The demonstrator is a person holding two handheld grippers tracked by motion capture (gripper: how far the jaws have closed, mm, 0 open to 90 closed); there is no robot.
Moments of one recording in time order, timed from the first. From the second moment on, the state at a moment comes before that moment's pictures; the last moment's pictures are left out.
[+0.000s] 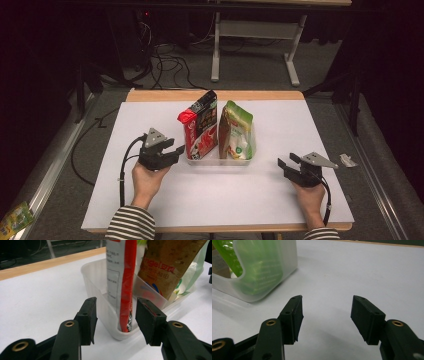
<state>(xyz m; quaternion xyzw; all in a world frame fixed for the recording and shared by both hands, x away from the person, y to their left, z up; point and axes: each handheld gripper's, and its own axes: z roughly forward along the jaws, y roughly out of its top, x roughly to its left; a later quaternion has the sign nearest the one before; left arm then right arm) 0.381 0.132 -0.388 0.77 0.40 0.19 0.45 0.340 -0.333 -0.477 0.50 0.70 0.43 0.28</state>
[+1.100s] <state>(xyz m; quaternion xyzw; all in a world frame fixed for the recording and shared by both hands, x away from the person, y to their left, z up) 0.360 0.181 -0.439 0.74 0.46 0.21 0.44 0.341 -0.333 -0.477 0.50 0.70 0.43 0.27</state>
